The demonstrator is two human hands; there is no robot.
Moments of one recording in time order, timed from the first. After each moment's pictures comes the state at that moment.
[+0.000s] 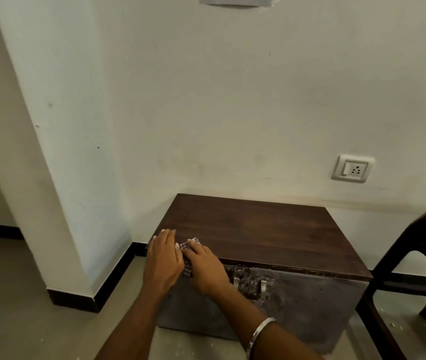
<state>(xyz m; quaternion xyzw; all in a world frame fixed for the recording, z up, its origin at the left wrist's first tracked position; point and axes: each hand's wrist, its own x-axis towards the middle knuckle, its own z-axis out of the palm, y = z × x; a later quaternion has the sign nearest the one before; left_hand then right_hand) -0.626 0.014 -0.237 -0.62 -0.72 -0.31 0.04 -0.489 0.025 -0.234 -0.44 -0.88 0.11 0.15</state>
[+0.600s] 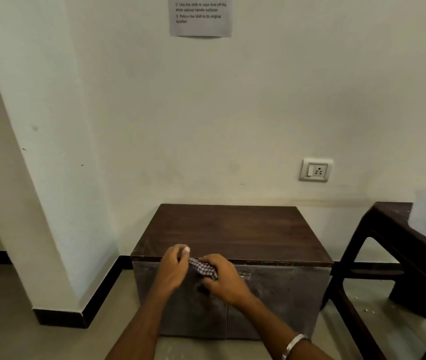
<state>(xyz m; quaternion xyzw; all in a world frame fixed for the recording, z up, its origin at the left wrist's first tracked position) -0.560 -0.016 -0.213 -0.58 -0.65 -0.43 -0.24 -0.390 -0.024 -0.220 -0.47 -0.78 0.28 0.30</state>
